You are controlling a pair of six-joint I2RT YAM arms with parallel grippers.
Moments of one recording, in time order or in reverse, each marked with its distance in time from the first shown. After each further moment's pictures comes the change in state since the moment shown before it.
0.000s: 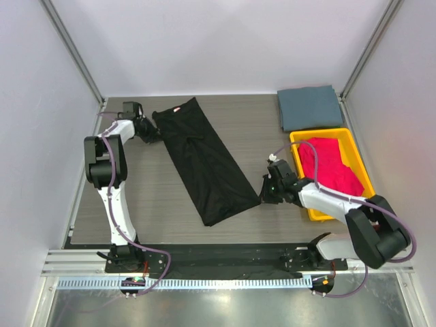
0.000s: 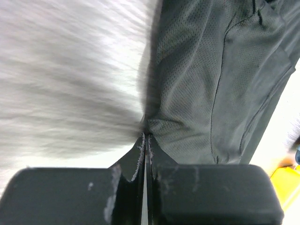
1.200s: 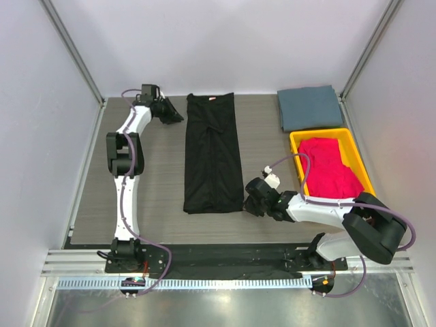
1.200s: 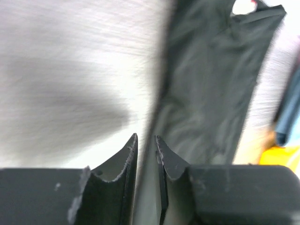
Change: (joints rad) left arm -0.121 0.373 0.653 -0.111 0.161 0.063; right arm 0.360 0.014 -0.047 0.107 0.289 0.618
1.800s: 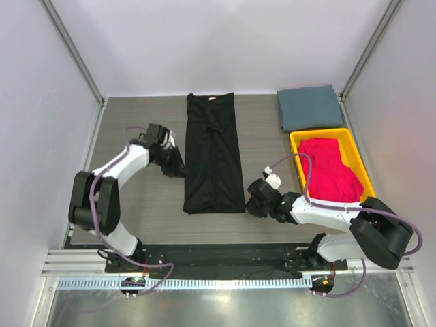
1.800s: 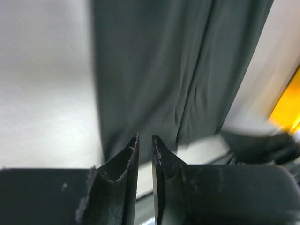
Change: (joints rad) left arm -0.148 -0.904 -1.110 -0.120 -0.063 0.092; right arm 0.005 -0.058 -0.018 -0.037 -0.002 -0.058
